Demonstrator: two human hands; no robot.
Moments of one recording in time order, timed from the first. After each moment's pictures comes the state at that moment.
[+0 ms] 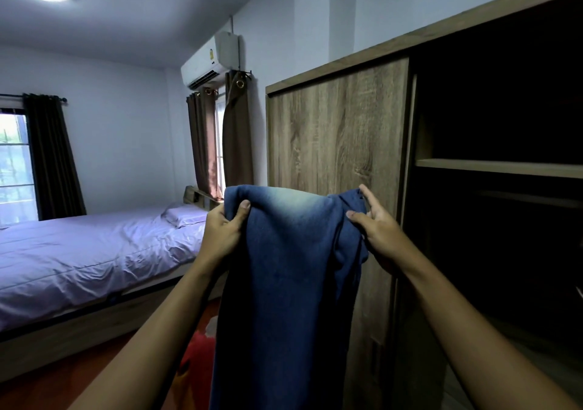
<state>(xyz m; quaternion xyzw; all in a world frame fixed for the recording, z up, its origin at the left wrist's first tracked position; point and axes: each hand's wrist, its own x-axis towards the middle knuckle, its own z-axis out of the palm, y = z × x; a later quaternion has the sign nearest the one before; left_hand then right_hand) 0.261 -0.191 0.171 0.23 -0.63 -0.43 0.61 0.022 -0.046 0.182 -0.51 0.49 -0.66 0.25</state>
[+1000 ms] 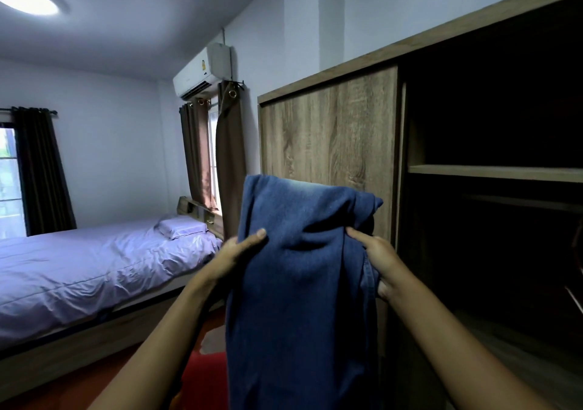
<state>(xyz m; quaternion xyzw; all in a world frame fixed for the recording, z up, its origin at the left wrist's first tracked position) 0.257 -0.178 0.160 0.21 -0.63 -0.63 0.40 0.016 -0.056 0.157 -0.34 0.44 -0.73 0.39</state>
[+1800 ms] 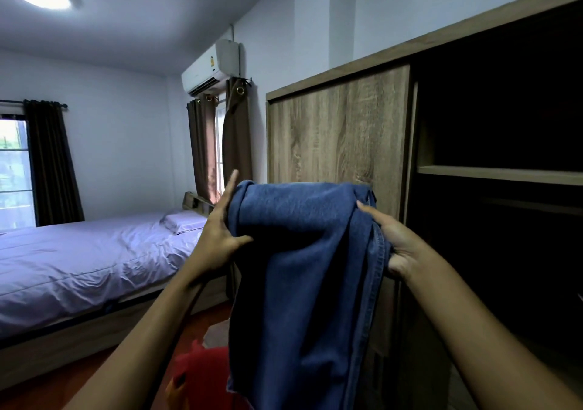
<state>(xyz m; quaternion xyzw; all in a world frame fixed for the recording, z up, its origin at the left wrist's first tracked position) 0.281 -0.185 0.182 0.12 -0.80 -0.29 0.52 0.013 -0.046 0.199 -0.32 0.40 -0.66 0.54</state>
